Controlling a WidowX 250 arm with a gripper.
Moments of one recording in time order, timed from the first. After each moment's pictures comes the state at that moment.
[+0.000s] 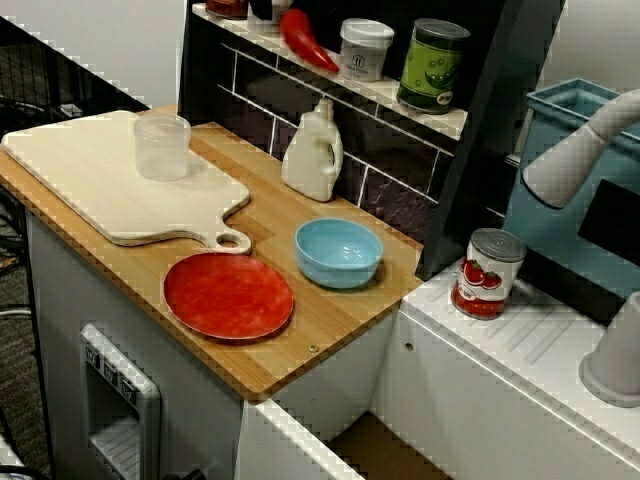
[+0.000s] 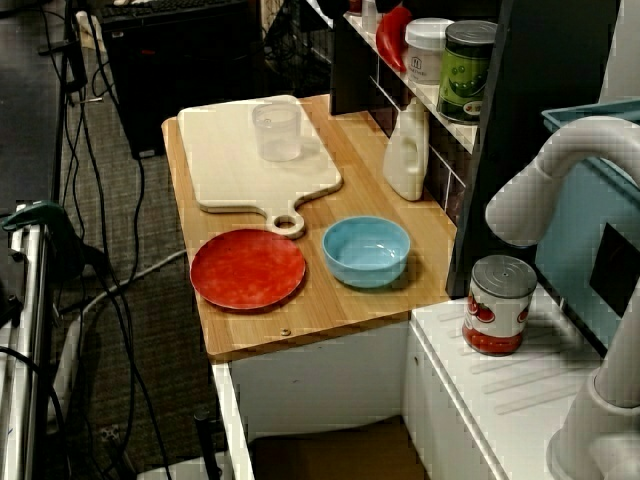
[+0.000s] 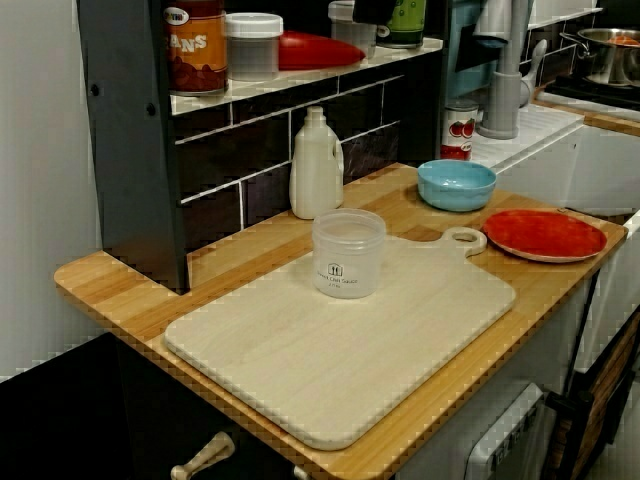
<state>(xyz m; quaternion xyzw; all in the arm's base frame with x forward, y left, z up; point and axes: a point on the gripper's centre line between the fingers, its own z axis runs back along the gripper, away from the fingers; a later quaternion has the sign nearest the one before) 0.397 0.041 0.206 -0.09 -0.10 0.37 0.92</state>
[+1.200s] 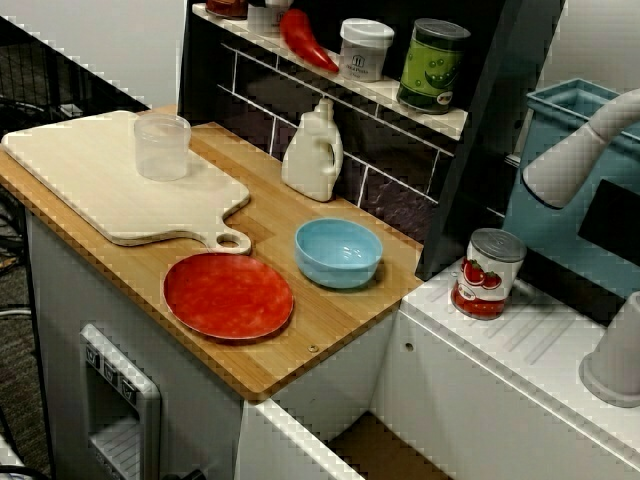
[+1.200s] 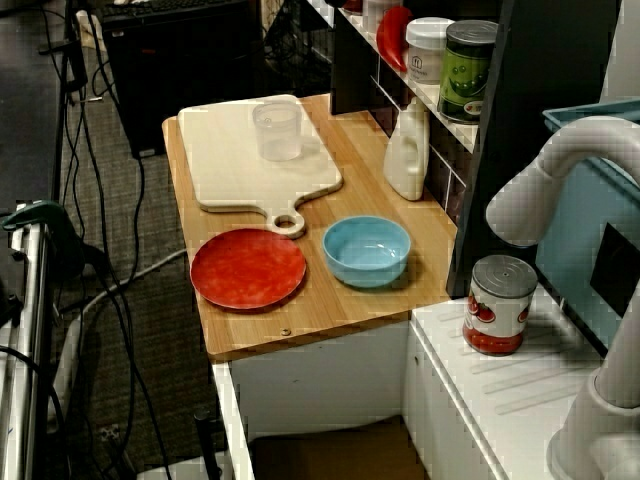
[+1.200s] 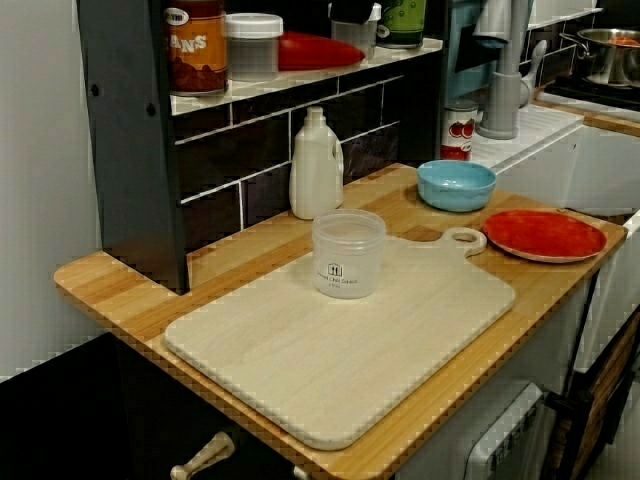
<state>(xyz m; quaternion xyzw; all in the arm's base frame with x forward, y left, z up) 0.405 0.058 0.208 -0.10 -0.12 0.40 0.90</state>
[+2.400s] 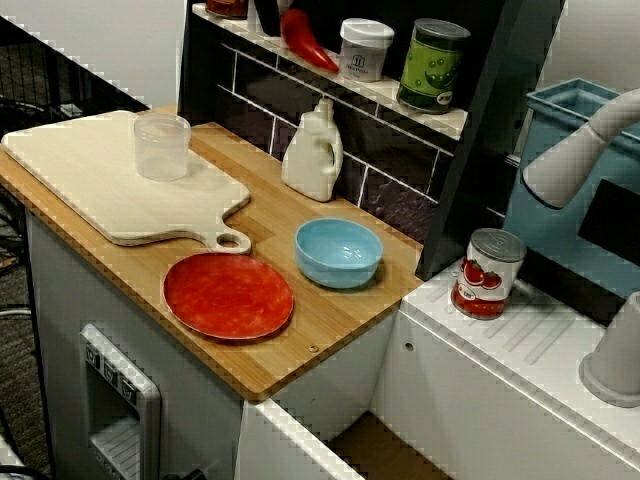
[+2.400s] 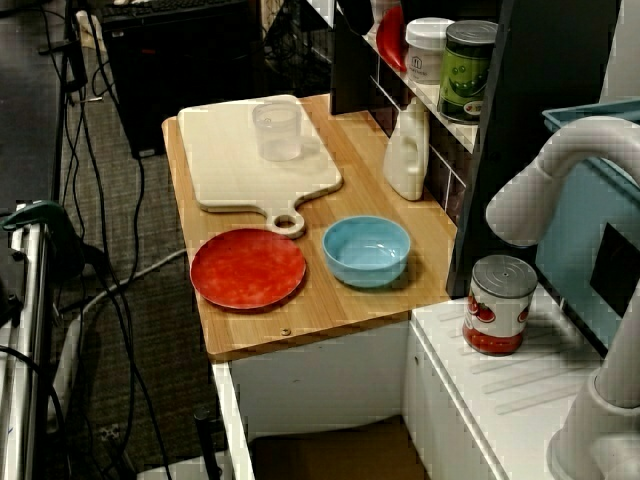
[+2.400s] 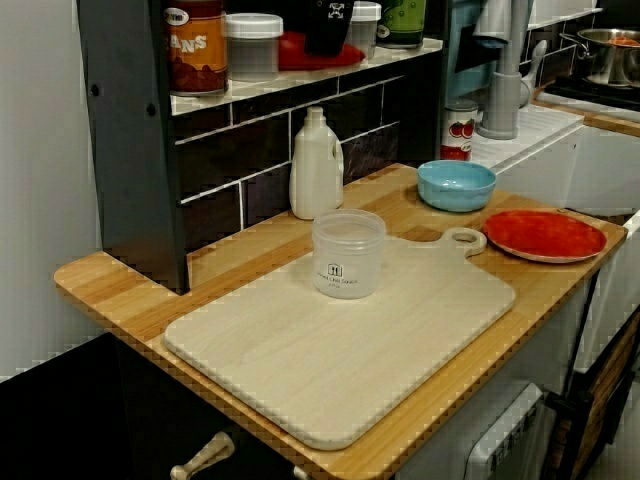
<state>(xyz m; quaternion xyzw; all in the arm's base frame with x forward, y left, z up) 0.429 0.060 0.183 -0.09 -0.11 0.42 0.90</state>
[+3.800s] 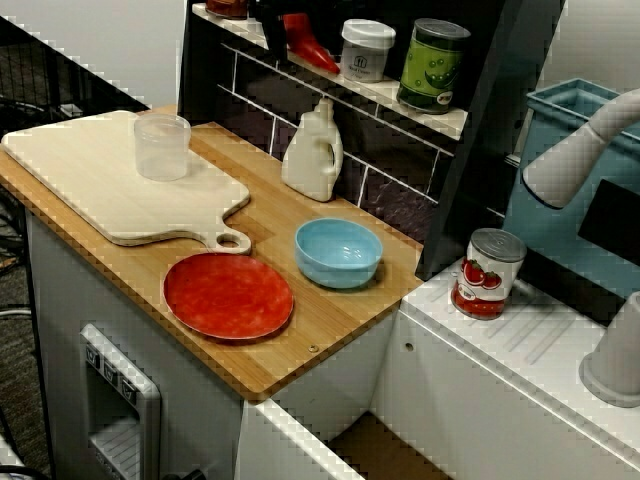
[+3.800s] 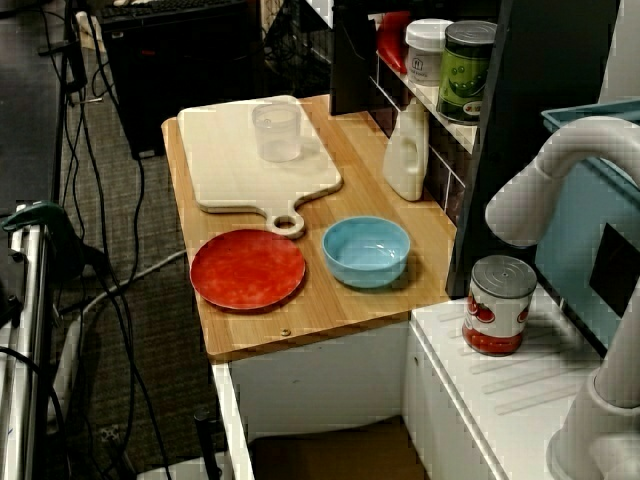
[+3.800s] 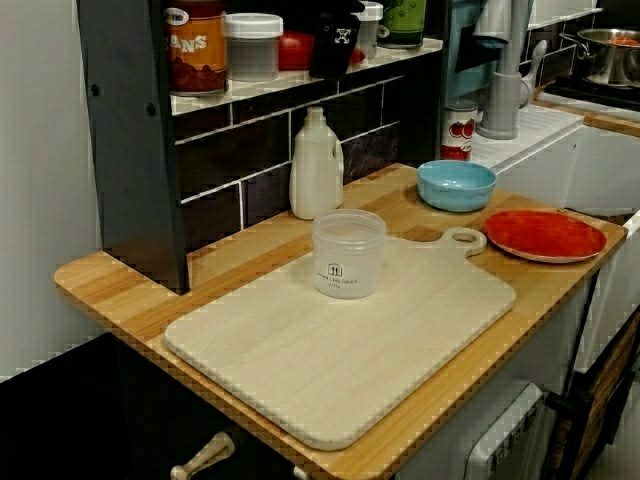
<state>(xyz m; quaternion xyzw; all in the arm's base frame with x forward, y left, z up) 0.431 0.050 0.161 -0.07 -0.11 0.42 0.90</state>
